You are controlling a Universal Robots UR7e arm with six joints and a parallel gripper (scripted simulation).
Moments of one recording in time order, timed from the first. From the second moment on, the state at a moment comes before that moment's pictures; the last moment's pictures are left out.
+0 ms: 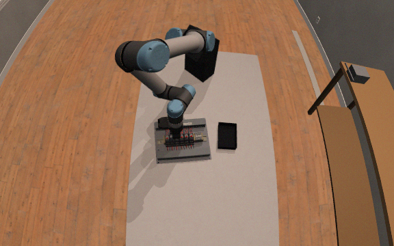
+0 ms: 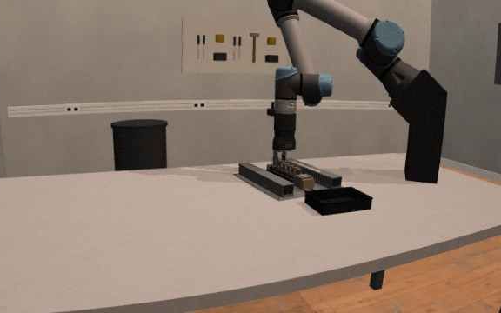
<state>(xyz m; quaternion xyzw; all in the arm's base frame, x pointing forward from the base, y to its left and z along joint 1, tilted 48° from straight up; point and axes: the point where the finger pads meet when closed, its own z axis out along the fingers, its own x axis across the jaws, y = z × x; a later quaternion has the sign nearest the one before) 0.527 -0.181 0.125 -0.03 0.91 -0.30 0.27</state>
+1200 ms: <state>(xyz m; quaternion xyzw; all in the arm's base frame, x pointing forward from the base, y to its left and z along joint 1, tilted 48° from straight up) 0.529 -0.181 0.126 -0.02 0.92 -0.30 0.25</state>
